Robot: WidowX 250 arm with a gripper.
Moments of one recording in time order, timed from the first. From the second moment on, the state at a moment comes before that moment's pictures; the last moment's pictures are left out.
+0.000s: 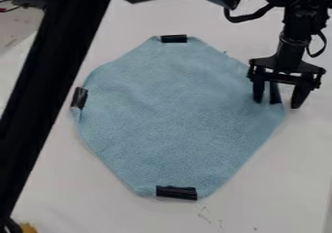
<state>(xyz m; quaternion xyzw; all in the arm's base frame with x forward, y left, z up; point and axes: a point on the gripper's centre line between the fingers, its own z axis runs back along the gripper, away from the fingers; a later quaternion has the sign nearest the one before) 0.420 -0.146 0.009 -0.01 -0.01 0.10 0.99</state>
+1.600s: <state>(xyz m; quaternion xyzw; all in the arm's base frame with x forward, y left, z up) 0.425 -0.088 0.076 0.01 -0.09 0.13 0.99</state>
